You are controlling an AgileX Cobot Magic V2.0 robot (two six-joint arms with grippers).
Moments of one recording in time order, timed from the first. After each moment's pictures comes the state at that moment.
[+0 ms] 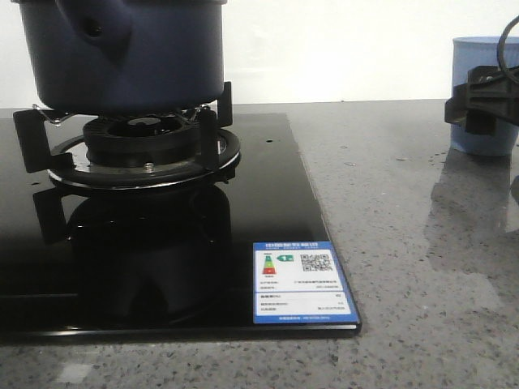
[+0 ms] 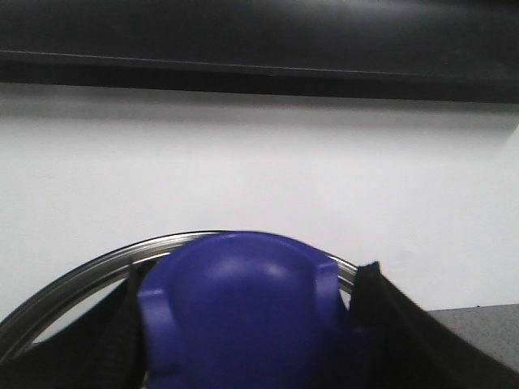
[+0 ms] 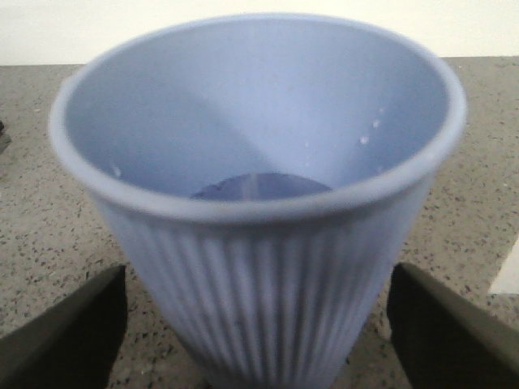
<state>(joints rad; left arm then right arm) -0.09 1.09 -1.09 -0.57 0.16 0.49 0.14 1.49 -0.53 0.16 -0.60 -0.09</state>
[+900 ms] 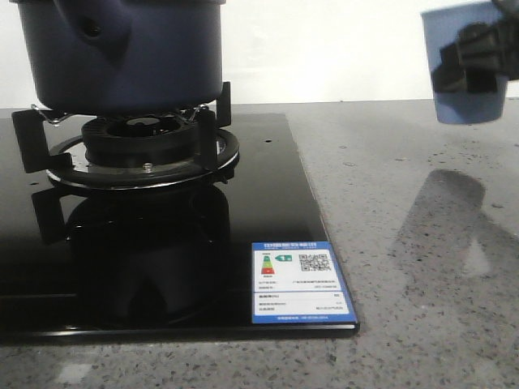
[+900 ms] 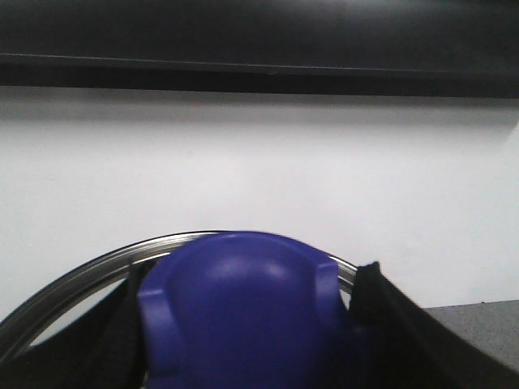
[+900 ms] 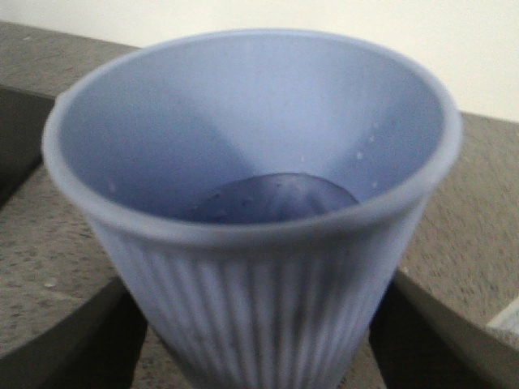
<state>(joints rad) -0.09 1.09 -1.09 -0.55 0.16 0.49 0.17 1.36 -0.73 -0.05 -0.17 -0.09</state>
